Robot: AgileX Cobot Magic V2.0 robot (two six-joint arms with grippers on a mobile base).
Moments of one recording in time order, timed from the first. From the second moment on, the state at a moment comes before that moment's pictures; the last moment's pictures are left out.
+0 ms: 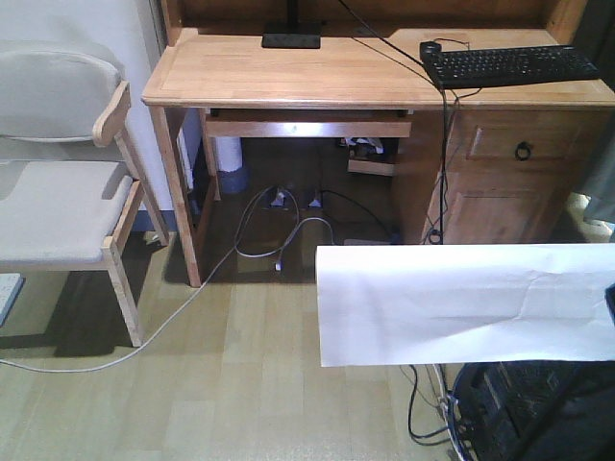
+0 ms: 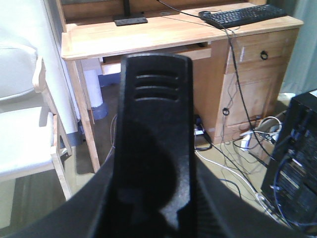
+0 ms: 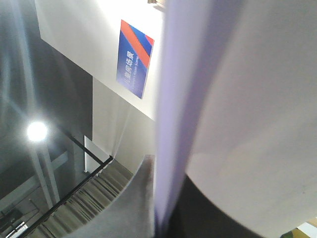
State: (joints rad) left arm -0.36 0.10 -0.52 0.10 0.81 -0.07; right arm 0.14 0.48 0.00 -0.41 -0.94 1.51
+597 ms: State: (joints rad) left arm -0.36 0.10 -0.52 0.10 0.81 -0.07; right arm 0.14 0.48 0.00 -0.41 -0.95 1.51
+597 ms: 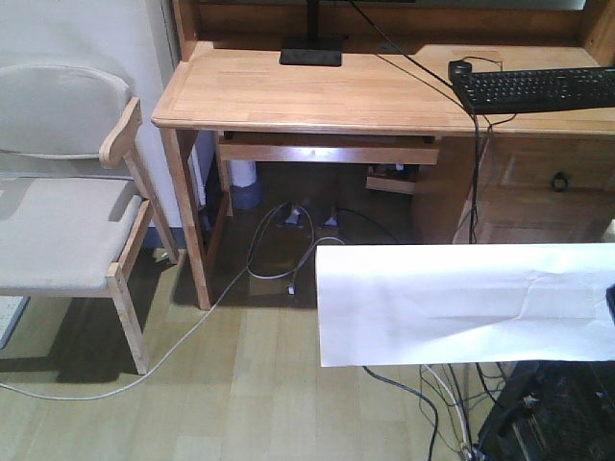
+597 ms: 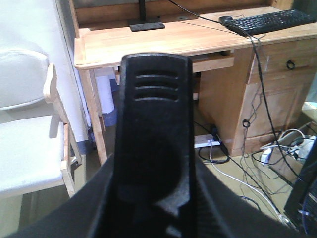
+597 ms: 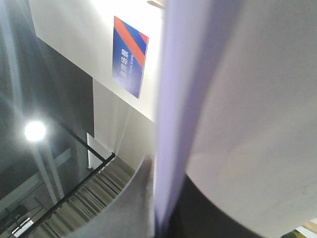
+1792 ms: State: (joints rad) left arm -0.36 0.10 -0.52 0.10 0.81 -0.07; right arm 0.14 0.48 0.00 -0.41 -0.95 1.51
